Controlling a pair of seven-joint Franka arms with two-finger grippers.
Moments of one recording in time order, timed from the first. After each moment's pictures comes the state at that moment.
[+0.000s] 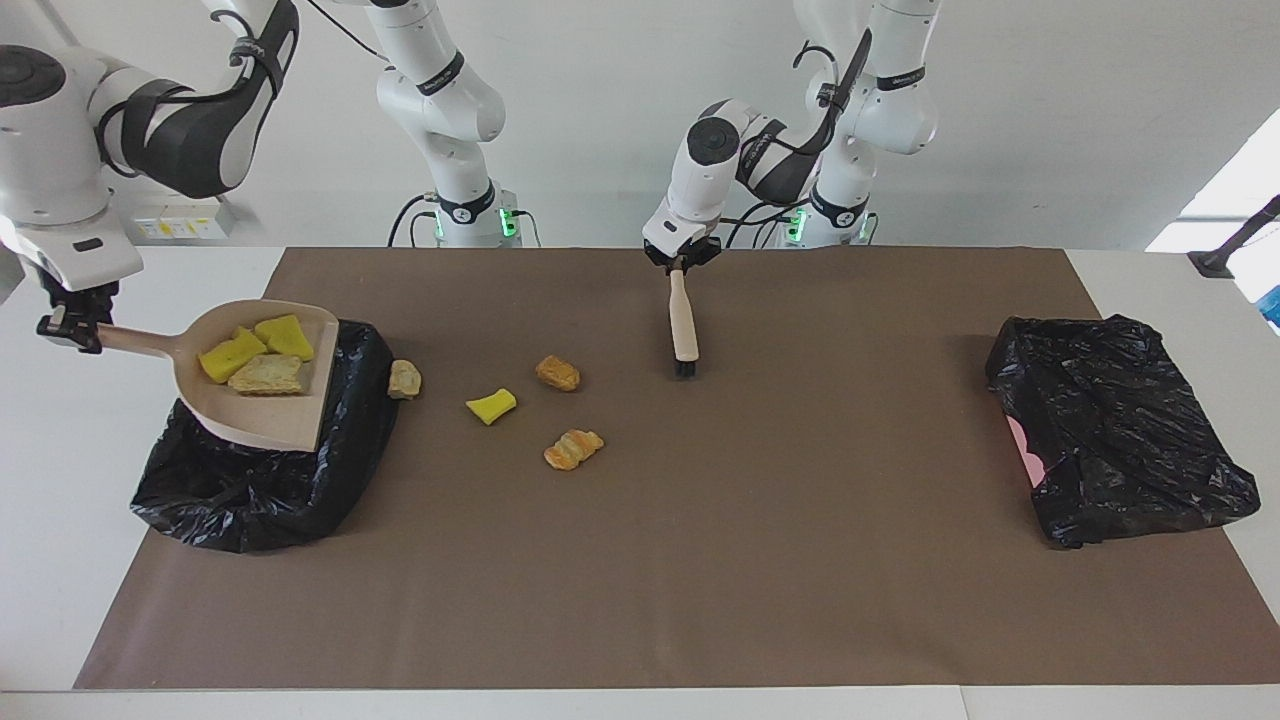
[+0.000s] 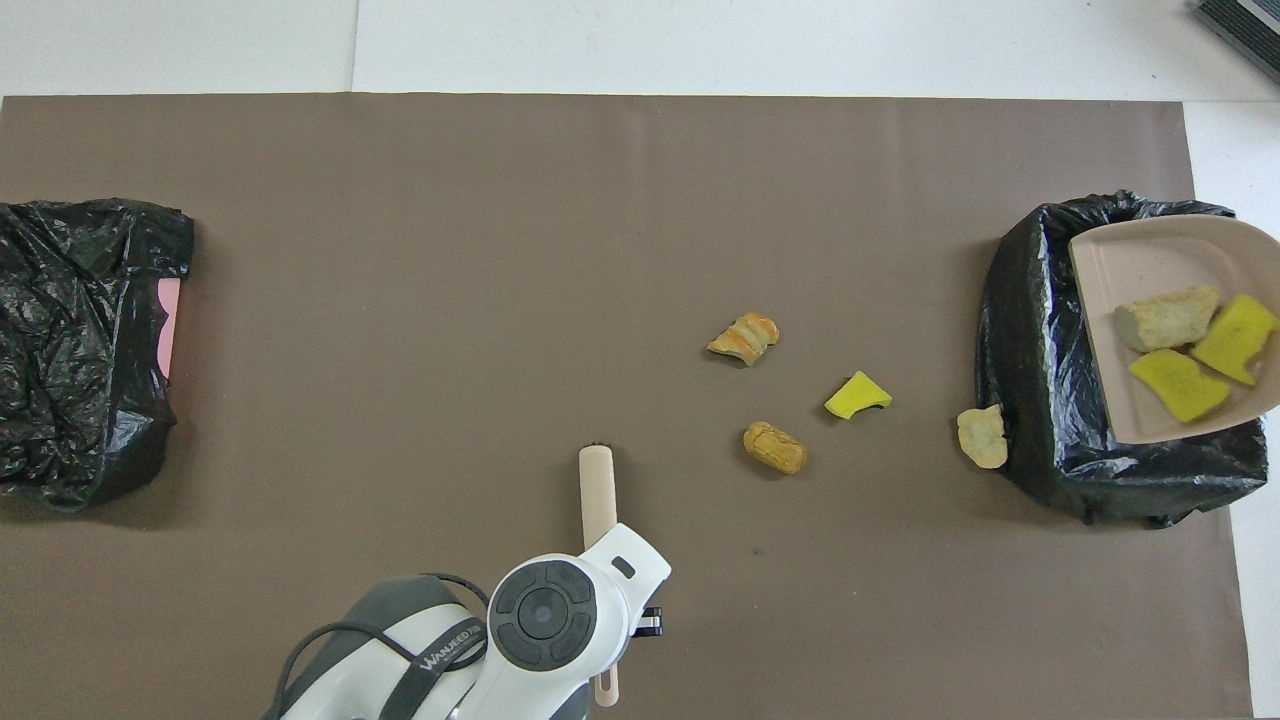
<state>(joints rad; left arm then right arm) -0.75 -0.07 -0.15 -2.37 -0.30 2.20 -0.71 -0.42 0.15 0.09 -1.62 -0.46 2.02 -1.87</state>
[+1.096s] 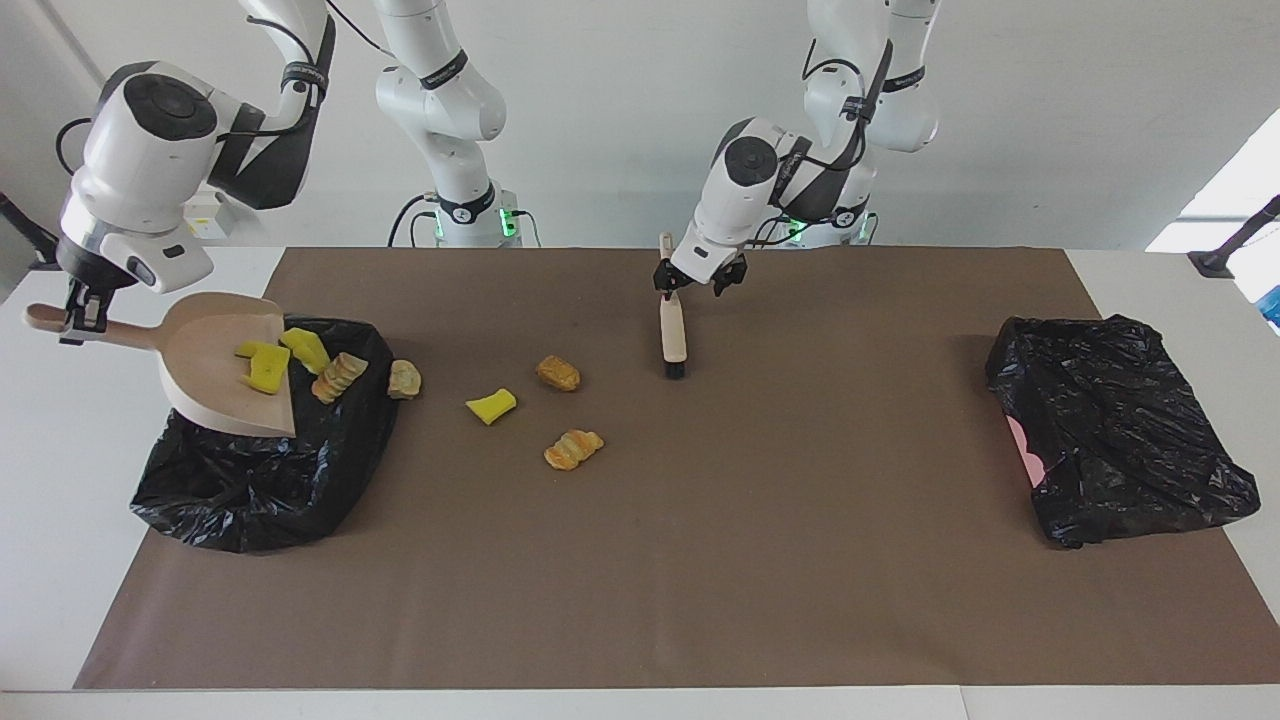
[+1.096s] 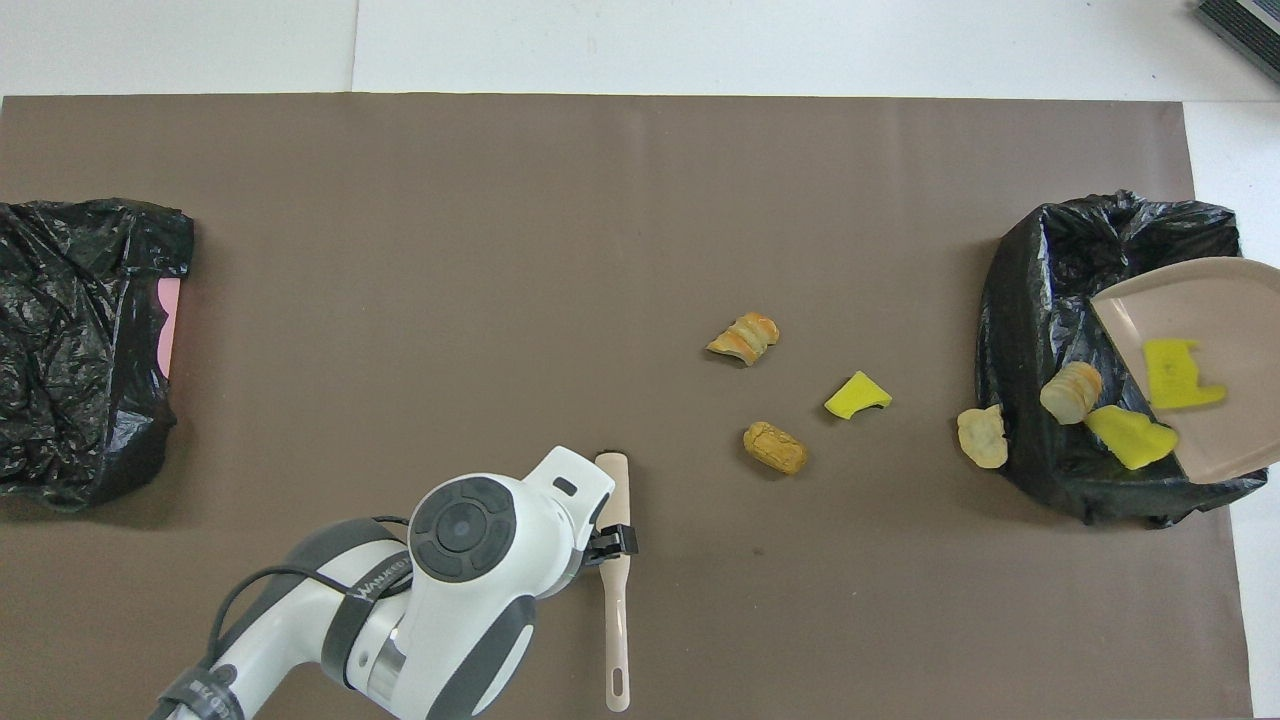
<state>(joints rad) -0.60 -0.04 -0.12 -2.31 -0.27 2.22 -0.70 -0.36 0.04 0.10 -1.81 -0.82 2.13 -1.84</state>
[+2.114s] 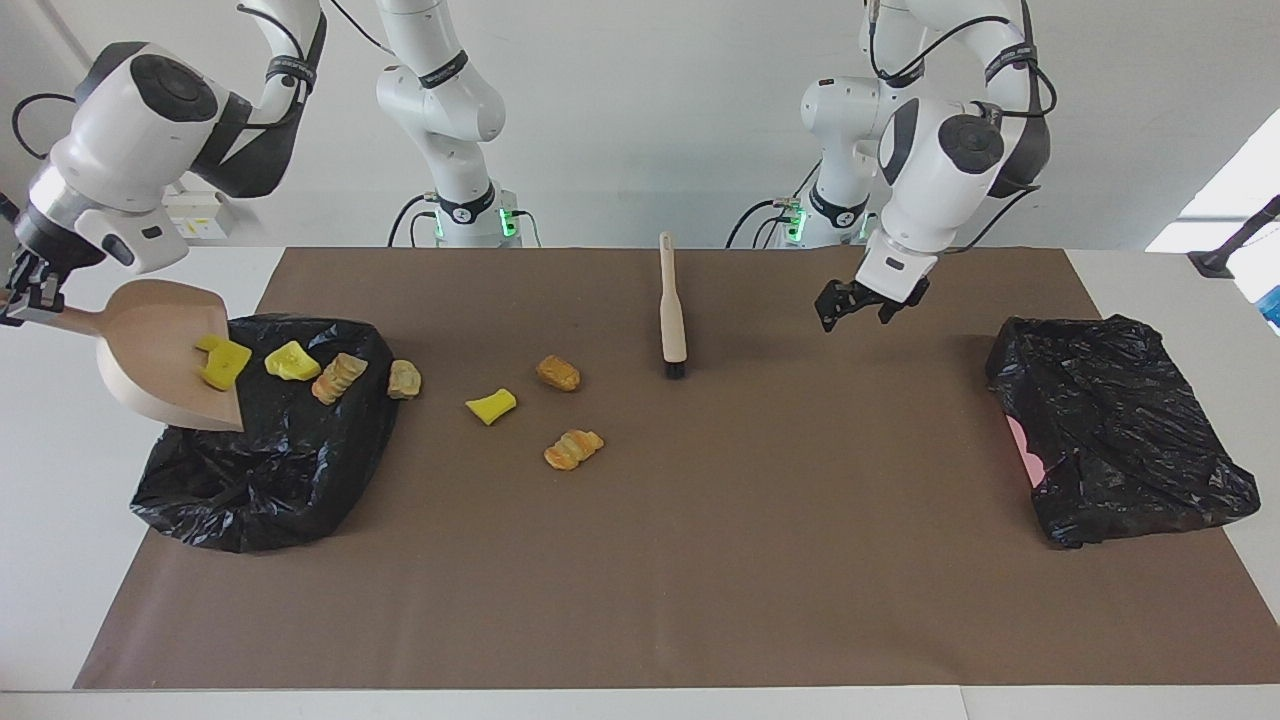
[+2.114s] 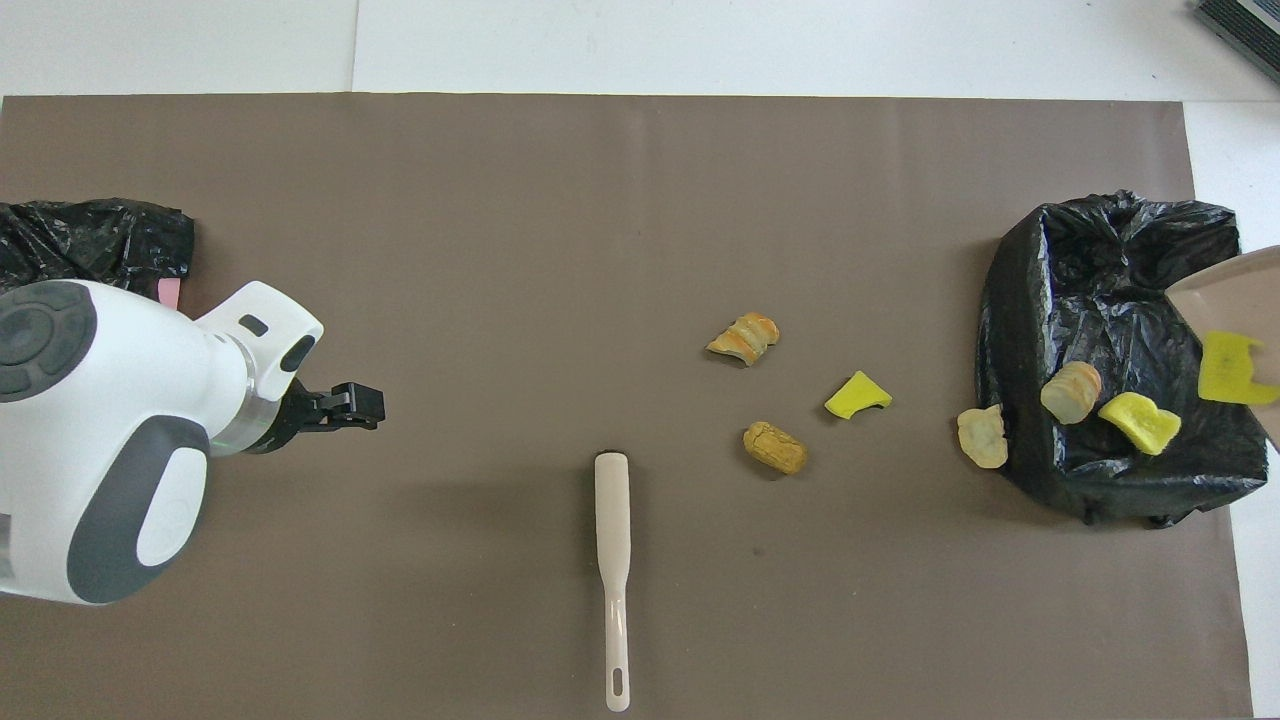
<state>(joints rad) -0.12 -0.12 -0.11 -2.11 -0.05 1.95 -0.33 -0.39 0.00 0.10 -1.81 -1.01 2.21 -1.86</state>
